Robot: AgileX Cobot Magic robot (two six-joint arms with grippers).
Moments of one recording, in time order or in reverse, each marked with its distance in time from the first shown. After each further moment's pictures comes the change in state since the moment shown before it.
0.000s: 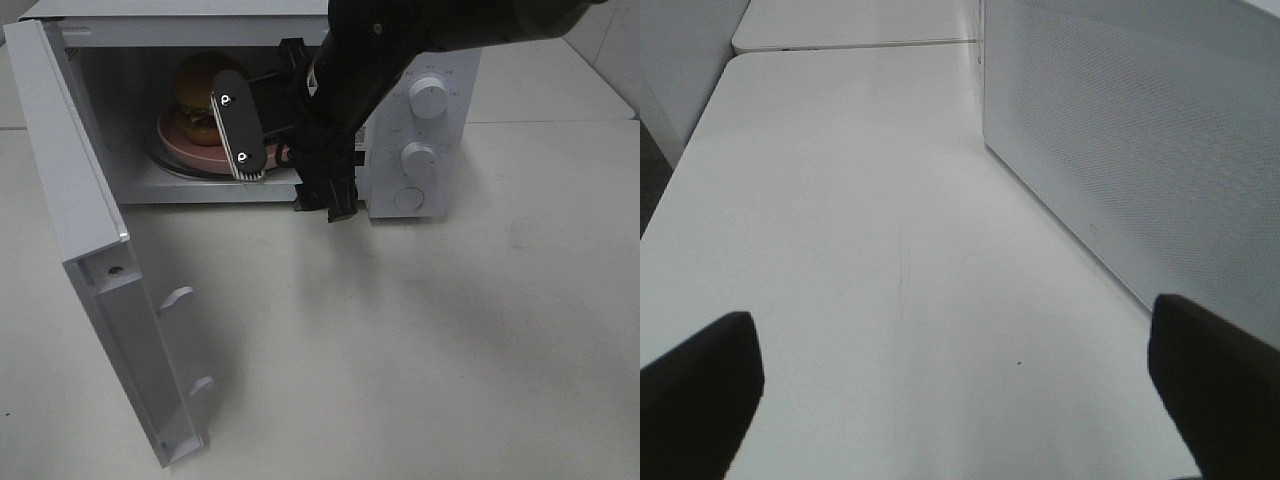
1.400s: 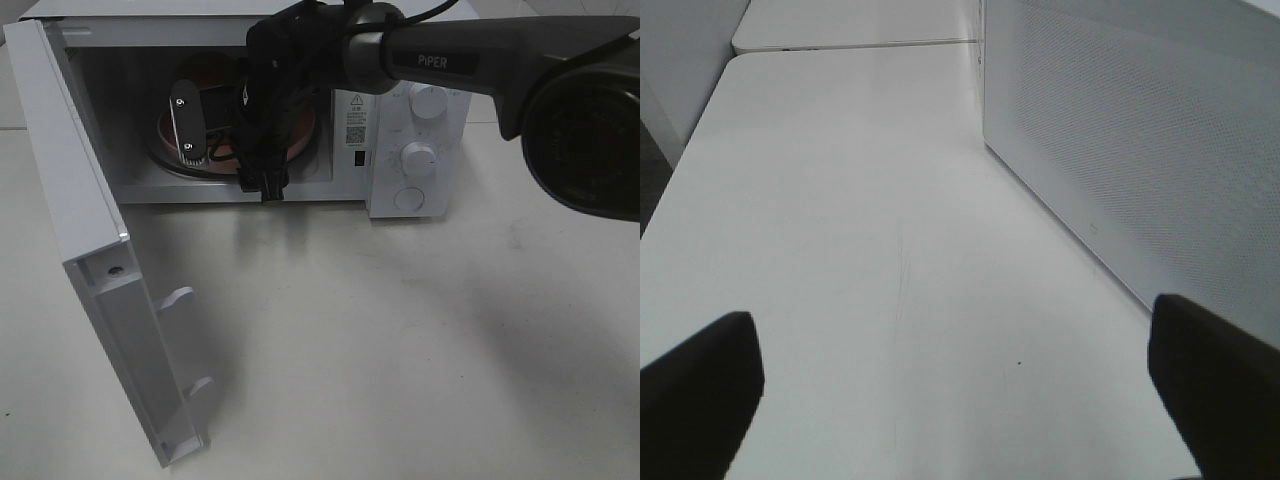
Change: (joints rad) left arm 0.000 0.000 0.000 0.000 0.000 0.000; right arm -0.031 0.465 -0.610 0.059 0.121 0.003
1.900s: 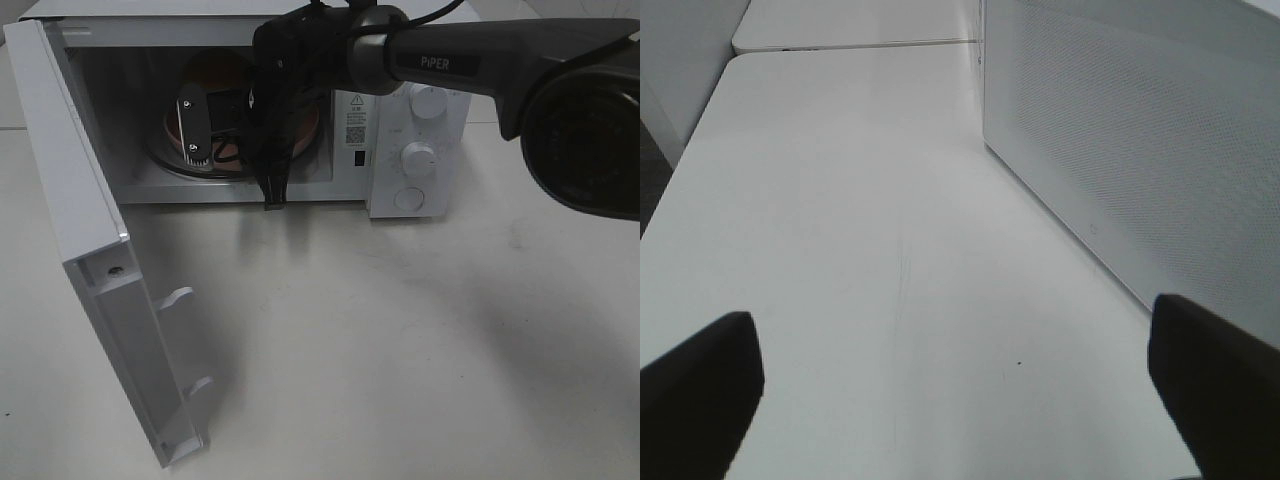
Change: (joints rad) left arm 0.000 0.000 0.000 0.000 0.000 0.000; right arm -0.010 0.009 0.000 0.040 0.020 -0.001
